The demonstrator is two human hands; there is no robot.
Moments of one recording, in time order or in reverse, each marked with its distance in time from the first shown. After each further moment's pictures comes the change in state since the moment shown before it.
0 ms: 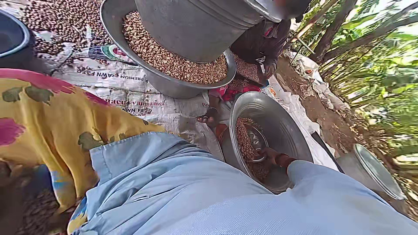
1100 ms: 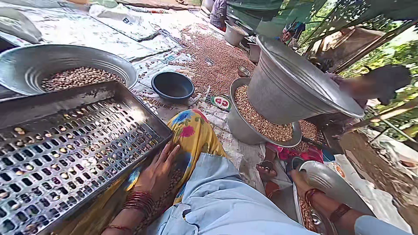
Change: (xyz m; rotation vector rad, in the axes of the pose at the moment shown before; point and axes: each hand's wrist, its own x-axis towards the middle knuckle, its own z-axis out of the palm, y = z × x) left_hand 0.016 -0.059 0.020 0.219 0.365 0.312; right_hand -0.151 -0.197 0.168 -0.247 0.282 -0.647
